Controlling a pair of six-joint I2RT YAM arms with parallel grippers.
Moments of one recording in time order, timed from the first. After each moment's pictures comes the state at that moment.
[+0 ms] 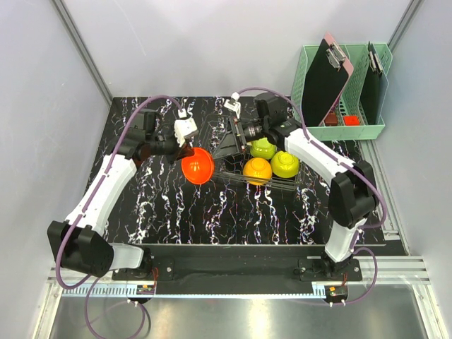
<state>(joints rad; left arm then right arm) -0.23 1.31 1.25 -0.69 0.71 0.68 0.53 1.81 1.53 -0.22 -1.17 0.51</state>
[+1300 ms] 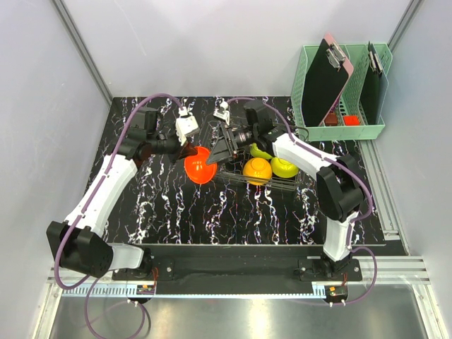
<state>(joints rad) -0.26 1.31 1.26 -0.67 0.73 0.63 0.59 1.91 1.51 -0.06 -1.25 0.65</state>
